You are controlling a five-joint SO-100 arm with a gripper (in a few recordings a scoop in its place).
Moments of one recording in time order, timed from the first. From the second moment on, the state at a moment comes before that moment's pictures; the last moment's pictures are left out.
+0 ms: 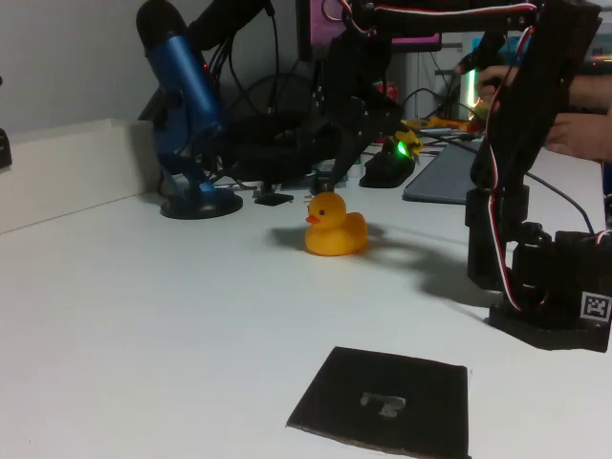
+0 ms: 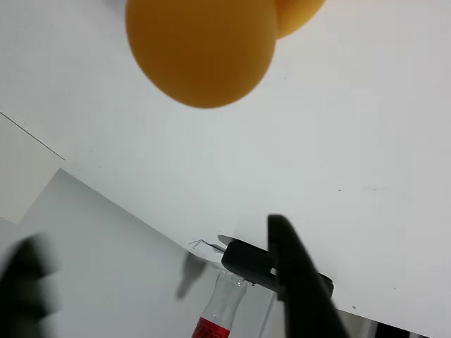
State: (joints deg) arm 17.1 109.8 108.4 63.6 4.3
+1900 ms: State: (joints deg) arm 20.7 82.7 48.8 101.4 0.5
